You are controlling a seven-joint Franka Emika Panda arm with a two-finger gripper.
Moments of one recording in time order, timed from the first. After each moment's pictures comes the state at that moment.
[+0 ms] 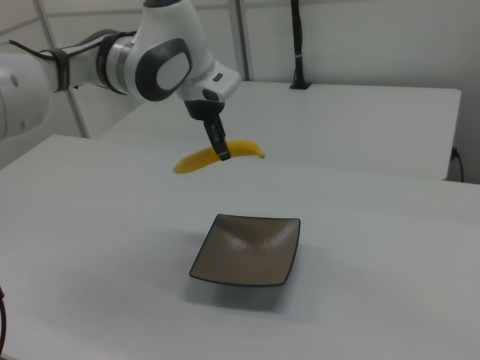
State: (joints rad) arm 0.02 0.28 -0.12 -1.50 0.07 2.05 0.72
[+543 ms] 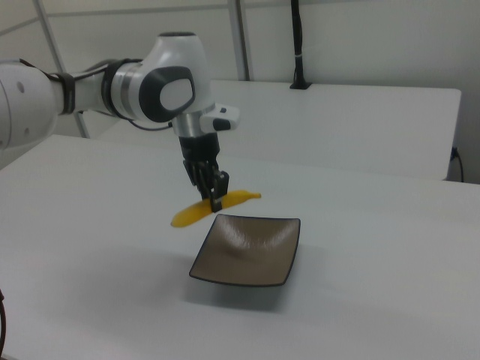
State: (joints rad) arm 0.02 0.27 -0.12 -1.61 -0.04 1.83 0.27
